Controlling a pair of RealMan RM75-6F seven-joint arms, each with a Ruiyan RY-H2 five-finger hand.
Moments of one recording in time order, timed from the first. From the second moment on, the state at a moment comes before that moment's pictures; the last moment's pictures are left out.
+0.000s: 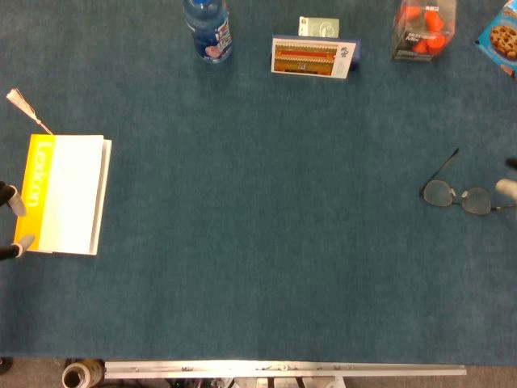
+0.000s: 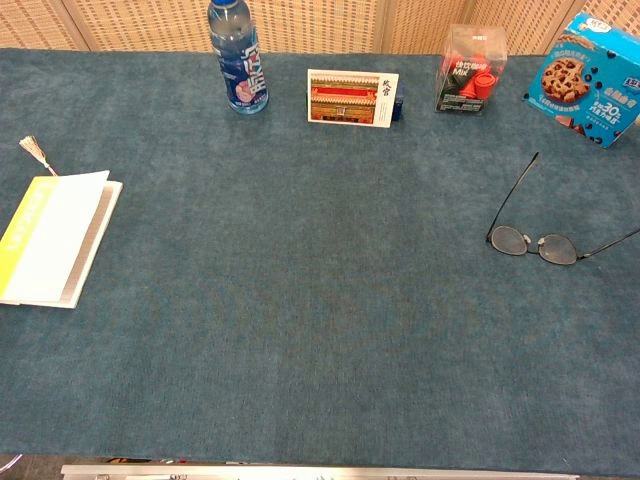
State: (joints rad) left arm -0.11 -1.13 0.01 -1.63 1.52 1.42 0.08; right arm 0.13 -1.16 -0.03 -1.55 -1.94 1.71 -0.30
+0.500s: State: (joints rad) left arm -0.13 -1.13 0.01 -1.63 1.55 1.41 0.11; right arm 0.05 -1.19 0.05 -1.57 -1.72 1.68 -0.48
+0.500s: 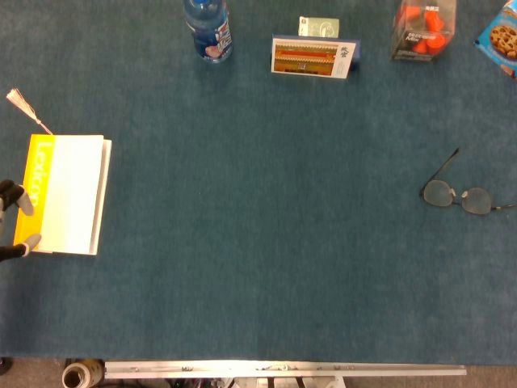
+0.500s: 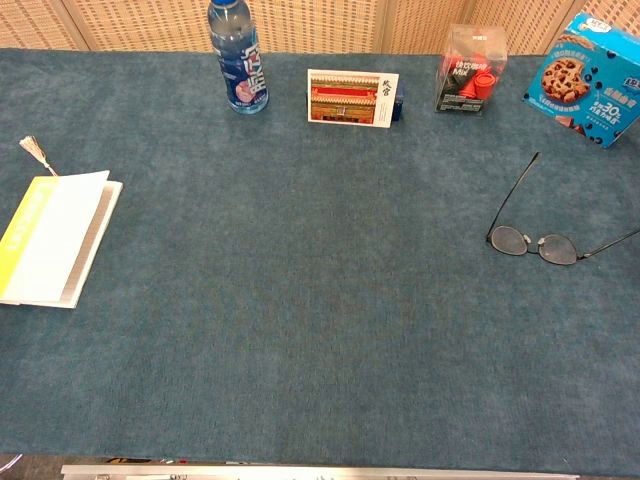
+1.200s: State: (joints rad) left arm -0.17 -1.11 0.02 -1.60 1.60 1.38 0.10; right arm 0.02 -1.18 0.09 -1.54 -1.65 1.71 -0.33
